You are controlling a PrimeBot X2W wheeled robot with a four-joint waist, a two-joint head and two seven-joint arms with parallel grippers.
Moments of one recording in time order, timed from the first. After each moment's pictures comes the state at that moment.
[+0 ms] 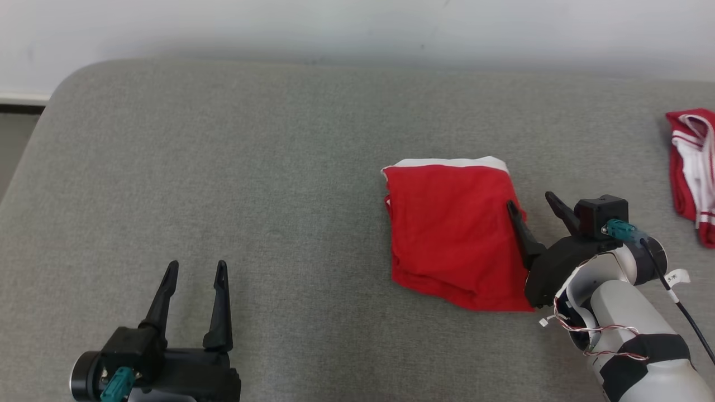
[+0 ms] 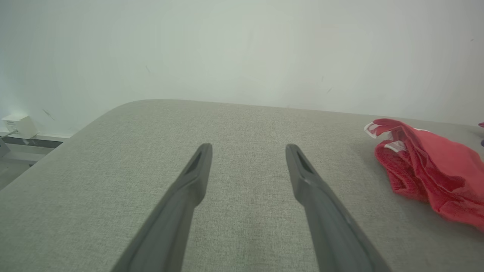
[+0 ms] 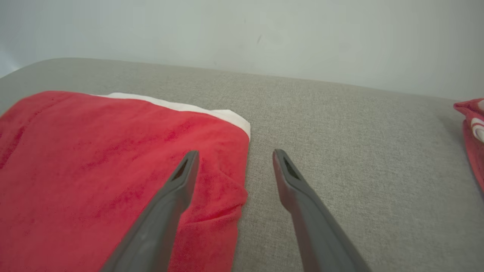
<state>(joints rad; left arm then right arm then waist) -0.12 0.05 -0.04 0.15 -0.13 -0.05 -0.26 -0.58 -0.23 0.26 0.70 0.31 0.13 -0.07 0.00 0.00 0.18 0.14</state>
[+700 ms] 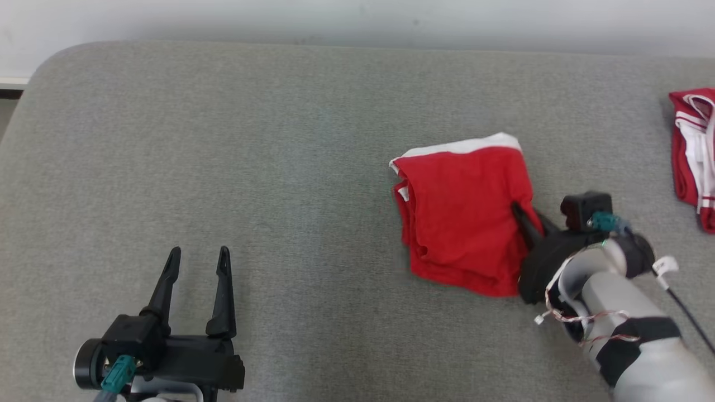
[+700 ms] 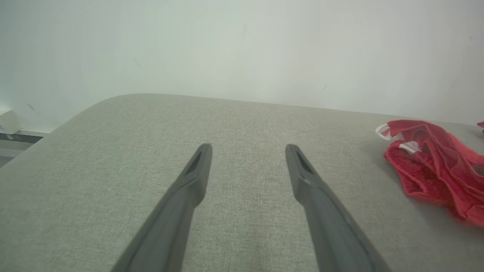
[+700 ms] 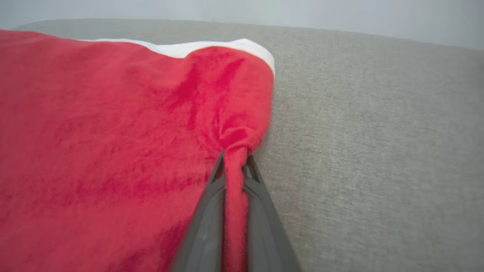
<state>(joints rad) -0.16 0.05 -0.06 0.16 -0.16 -0.03 -0.26 -0.68 -0.23 0.42 0.91 0.44 0.13 -0.10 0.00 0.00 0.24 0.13</state>
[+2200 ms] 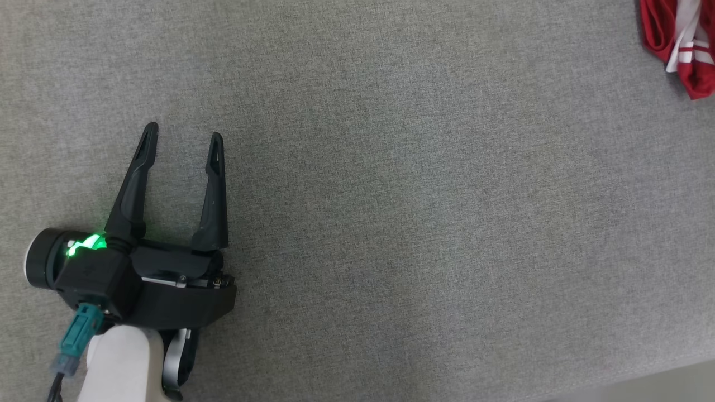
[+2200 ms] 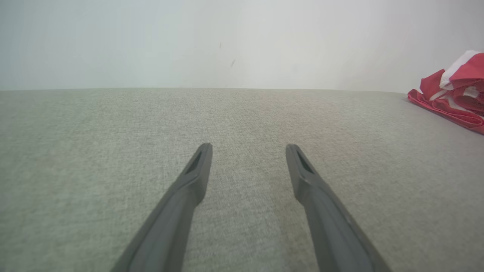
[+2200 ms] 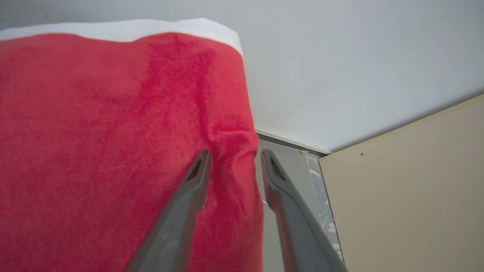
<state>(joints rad) -0.36 0.08 -0.08 -0.04 -0.07 -0.07 -0.27 -1.22 -0.89 0.60 0.83 0.51 0.13 0.03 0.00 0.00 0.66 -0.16</state>
